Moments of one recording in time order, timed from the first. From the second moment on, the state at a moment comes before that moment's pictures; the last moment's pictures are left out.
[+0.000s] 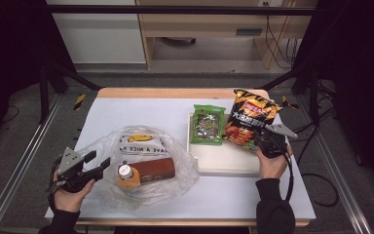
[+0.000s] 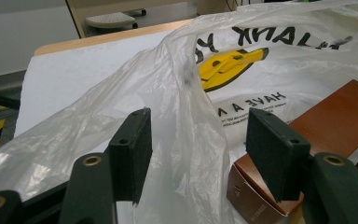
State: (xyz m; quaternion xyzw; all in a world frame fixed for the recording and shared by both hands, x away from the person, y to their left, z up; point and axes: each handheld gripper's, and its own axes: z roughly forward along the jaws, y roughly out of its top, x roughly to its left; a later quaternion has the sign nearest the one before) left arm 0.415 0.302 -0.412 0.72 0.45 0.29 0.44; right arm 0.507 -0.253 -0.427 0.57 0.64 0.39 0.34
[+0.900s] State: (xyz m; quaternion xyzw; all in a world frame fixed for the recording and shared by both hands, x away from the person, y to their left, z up) left arm 0.415 0.302 -0.412 0.72 0.45 0.29 0.44; right arm 0.500 -0.238 -0.440 0.58 0.65 0.33 0.36
